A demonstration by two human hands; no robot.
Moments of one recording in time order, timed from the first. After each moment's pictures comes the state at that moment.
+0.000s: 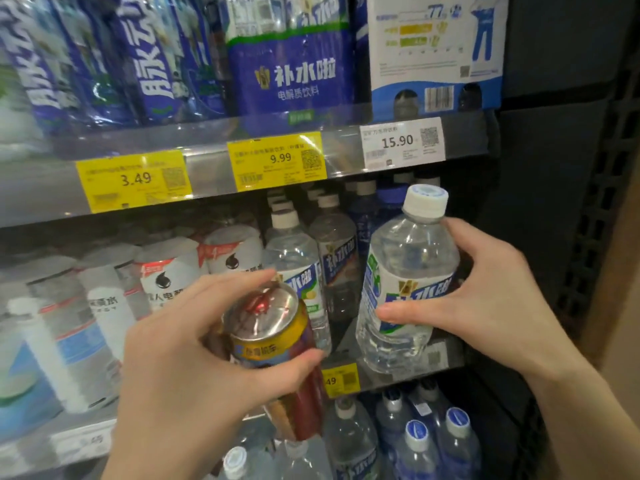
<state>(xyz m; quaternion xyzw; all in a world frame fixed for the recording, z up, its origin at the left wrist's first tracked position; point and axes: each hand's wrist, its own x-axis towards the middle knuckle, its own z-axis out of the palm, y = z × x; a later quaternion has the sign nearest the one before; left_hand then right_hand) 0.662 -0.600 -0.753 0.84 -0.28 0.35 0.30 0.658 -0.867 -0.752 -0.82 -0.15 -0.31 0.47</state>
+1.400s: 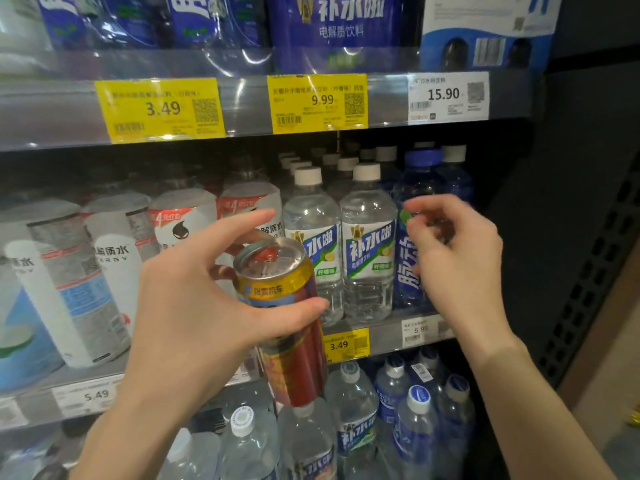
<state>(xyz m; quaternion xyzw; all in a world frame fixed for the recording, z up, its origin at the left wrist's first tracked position) 0.678 -0.583 -0.766 0.80 -0.25 0.32 0.44 0.700 -0.820 -0.782 -0.76 0.00 -0.44 0.48</state>
